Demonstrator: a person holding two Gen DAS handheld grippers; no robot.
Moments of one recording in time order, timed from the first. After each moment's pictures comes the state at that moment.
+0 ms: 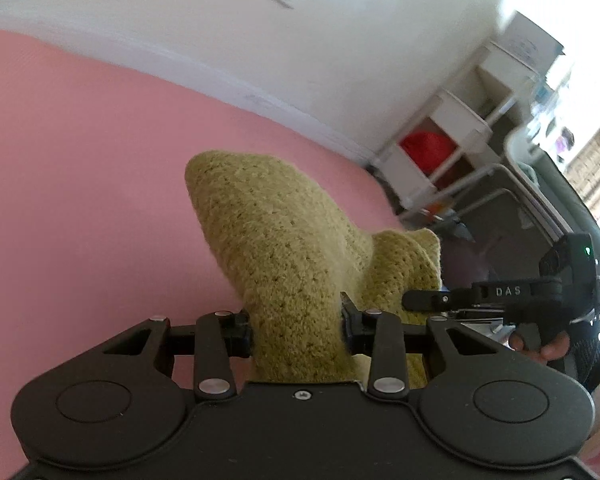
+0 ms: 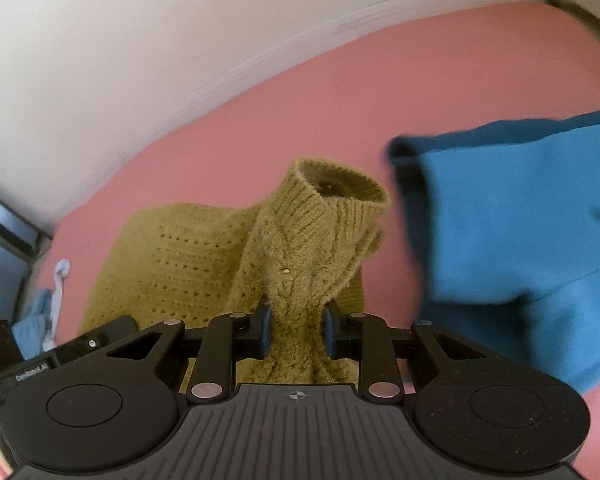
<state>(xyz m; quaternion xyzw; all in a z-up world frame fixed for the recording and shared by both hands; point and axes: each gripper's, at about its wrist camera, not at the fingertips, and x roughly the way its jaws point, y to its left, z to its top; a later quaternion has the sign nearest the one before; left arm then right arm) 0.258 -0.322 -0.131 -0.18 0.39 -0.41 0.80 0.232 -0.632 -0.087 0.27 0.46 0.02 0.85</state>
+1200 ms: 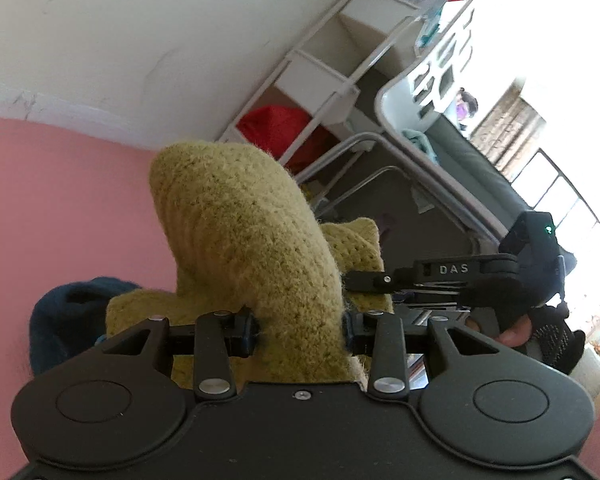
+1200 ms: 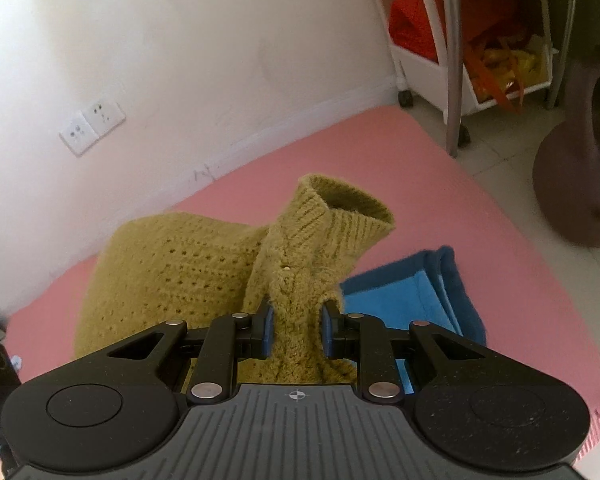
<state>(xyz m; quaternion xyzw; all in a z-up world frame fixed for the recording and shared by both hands) 0.250 -0.603 -0.073 -0.18 0.35 -0.54 0.74 0.189 -0.882 -0.015 0.26 0.39 -0.09 0.88</state>
